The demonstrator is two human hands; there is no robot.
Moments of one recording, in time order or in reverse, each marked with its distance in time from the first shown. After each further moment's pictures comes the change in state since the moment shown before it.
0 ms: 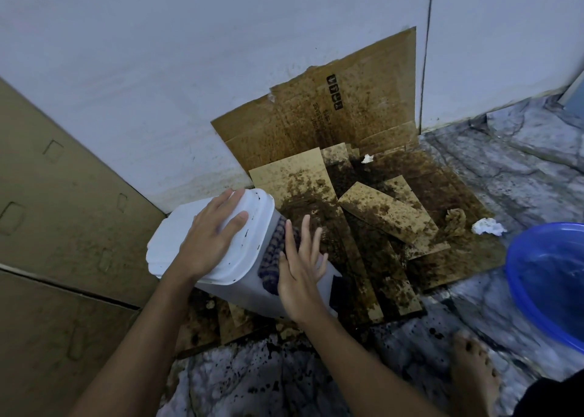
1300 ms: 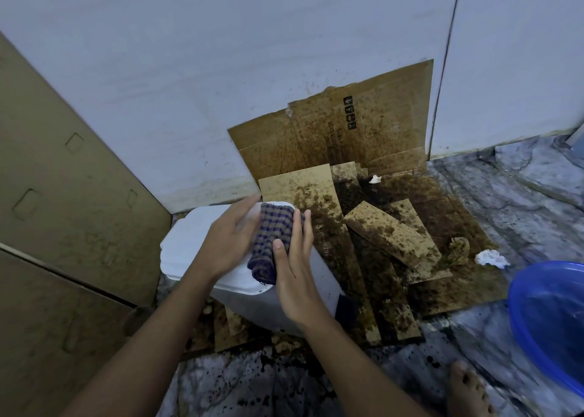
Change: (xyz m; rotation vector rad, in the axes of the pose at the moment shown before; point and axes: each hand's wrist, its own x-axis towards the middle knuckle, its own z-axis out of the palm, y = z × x) left_hand 0.005 0.020 0.006 -0.136 0.141 -0.024; right_hand 0.003 -0.058 -0.031 0.412 -0.129 -0.076
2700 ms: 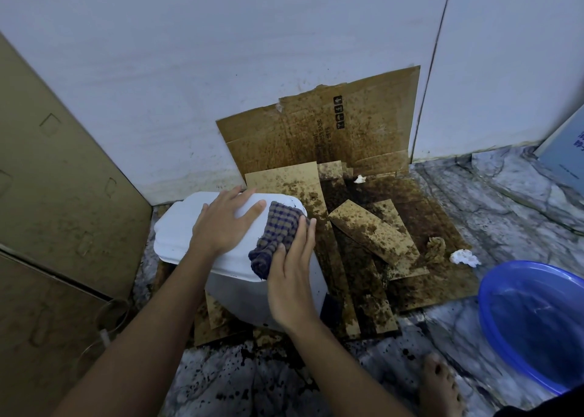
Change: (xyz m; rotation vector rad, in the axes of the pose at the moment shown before) left_hand 0.024 -0.009 0.016 0.345 -0.110 -0.082; right_hand -0.016 0.015 0.003 -0.237 0.187 0.044
